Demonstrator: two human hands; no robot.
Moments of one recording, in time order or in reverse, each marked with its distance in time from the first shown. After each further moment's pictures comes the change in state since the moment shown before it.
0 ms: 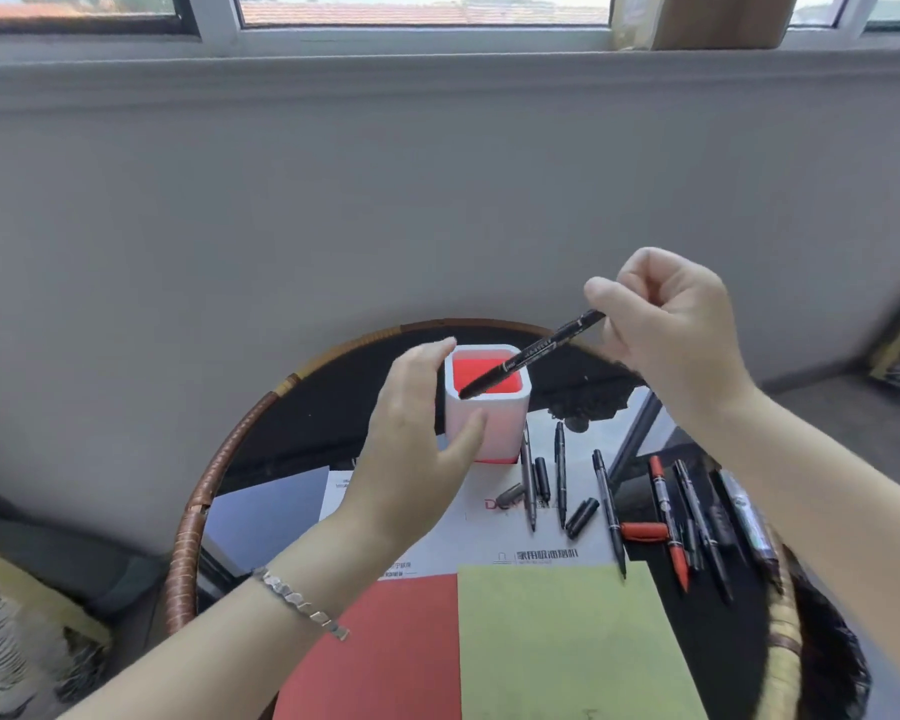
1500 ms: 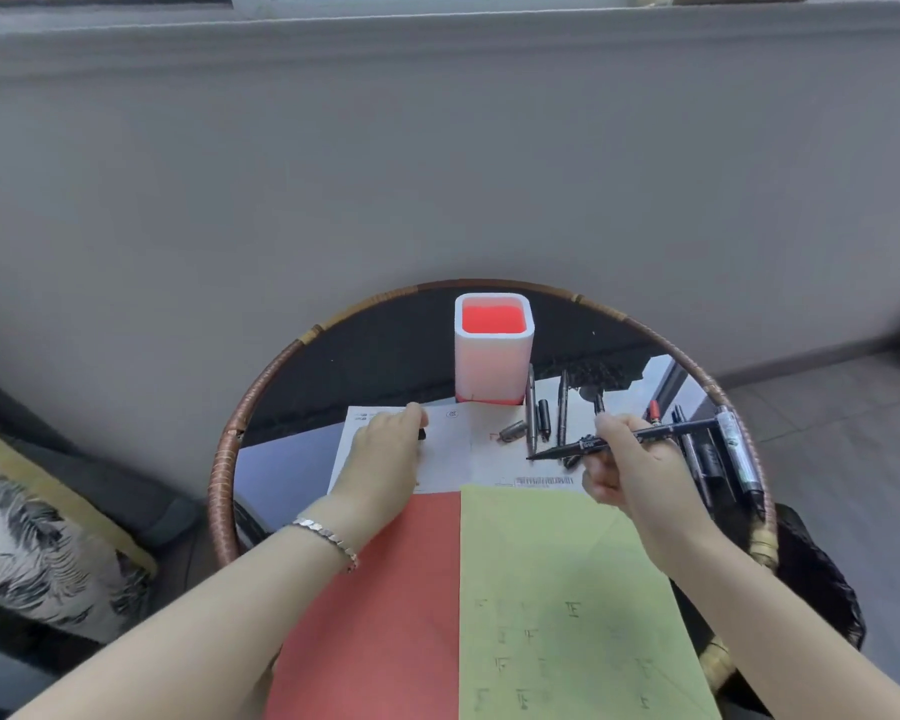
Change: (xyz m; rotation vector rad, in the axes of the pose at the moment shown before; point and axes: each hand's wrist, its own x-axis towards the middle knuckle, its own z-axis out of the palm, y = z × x) left_hand -0.060 -0.063 0.014 0.518 -0.353 -0.300; right_hand -0.126 0.058 -0.010 0.189 -0.032 0.608
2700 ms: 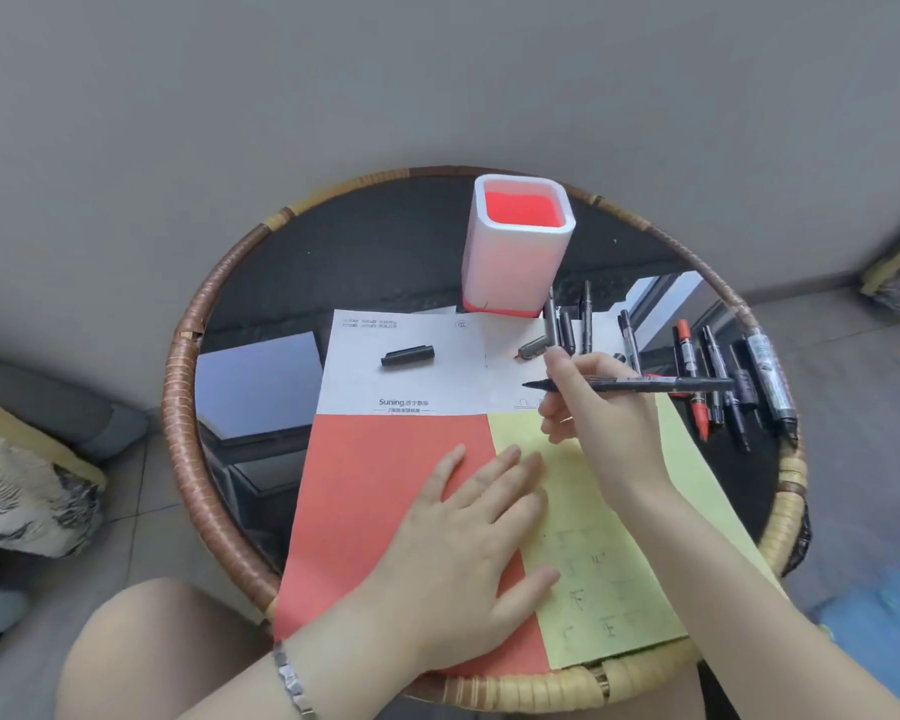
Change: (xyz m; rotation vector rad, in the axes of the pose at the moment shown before) left_hand -0.101 0.016 0.044 -0.013 -0.065 0.558; right_hand 0.006 0.043 0.054 -0.187 0.113 -0.088
